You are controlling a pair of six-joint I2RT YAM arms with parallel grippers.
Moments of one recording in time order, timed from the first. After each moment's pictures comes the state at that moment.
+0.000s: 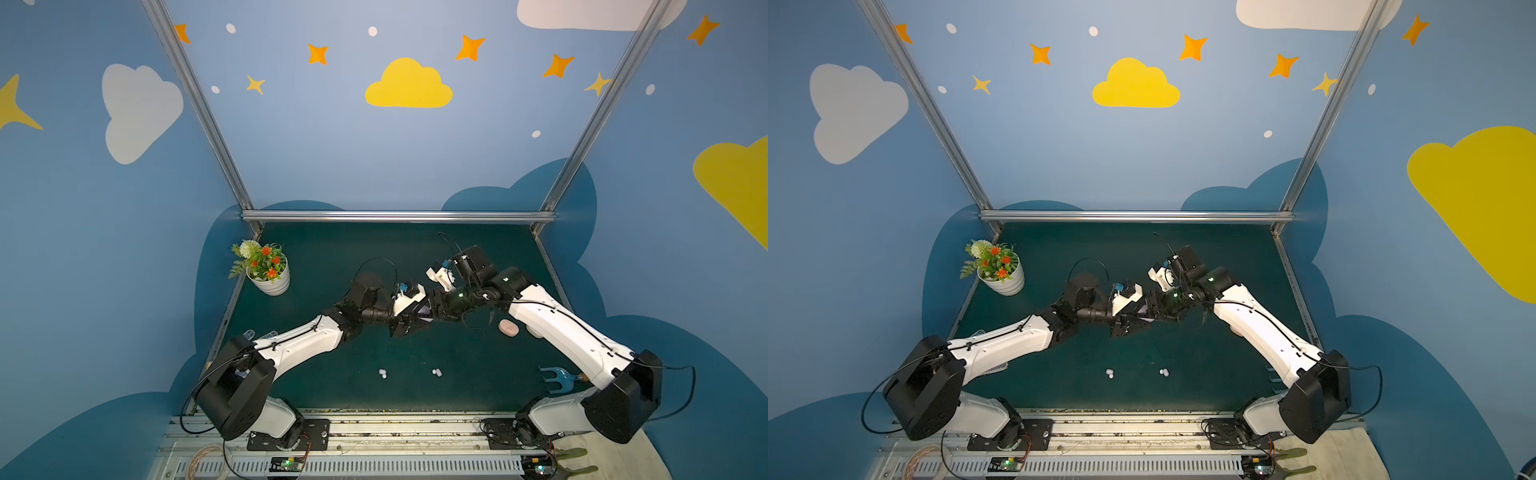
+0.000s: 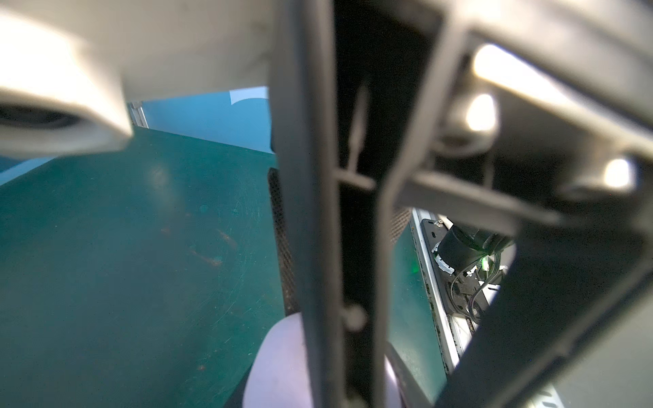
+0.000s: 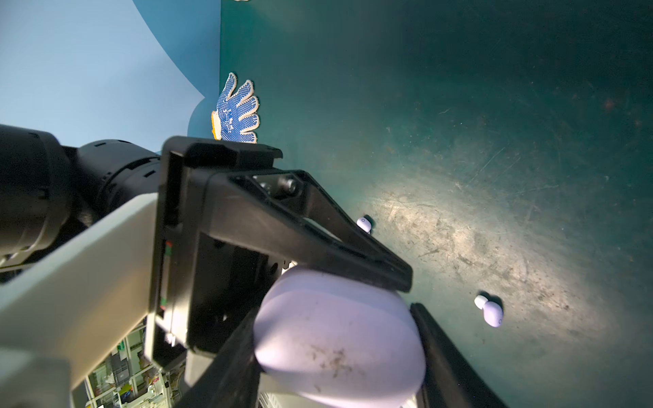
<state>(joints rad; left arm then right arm) -0.69 1.46 0.82 0.25 0.77 0.13 0.64 1.41 1.29 -0.89 -0.60 0.54</state>
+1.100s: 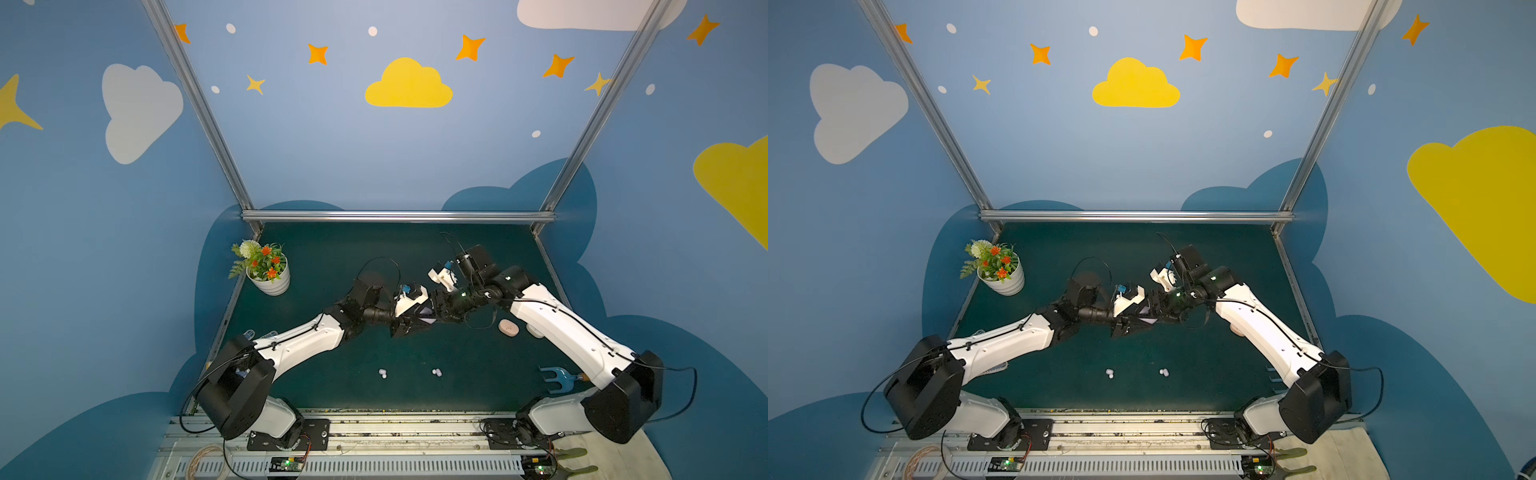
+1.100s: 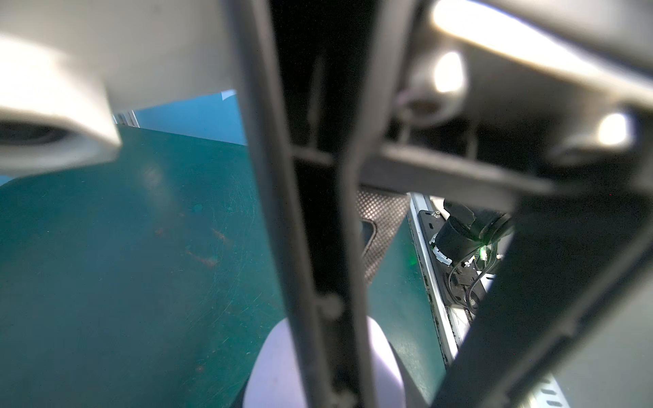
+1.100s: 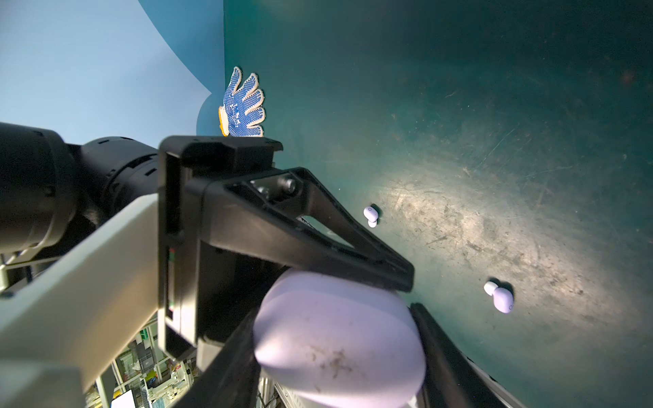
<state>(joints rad) -0.70 1.46 0.85 0.19 0.78 0.18 0.62 1.40 1.29 -0.92 -0.64 0.56</state>
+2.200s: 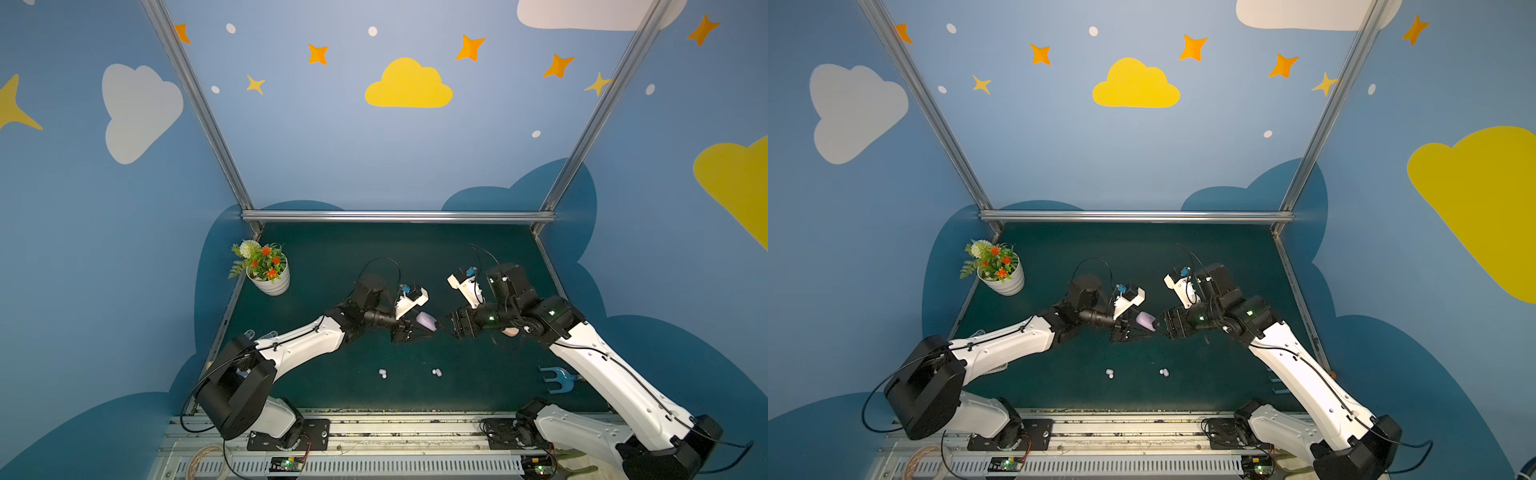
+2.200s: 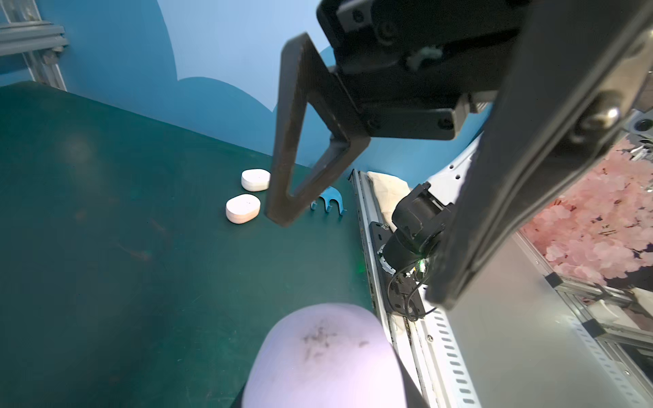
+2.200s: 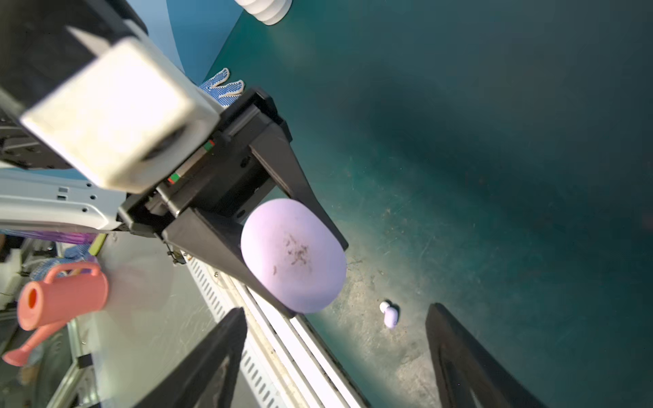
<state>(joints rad) -0.70 1.46 0.83 0.22 0.90 0.01 0.64 1.08 1.11 -0.86 -0.43 0.17</state>
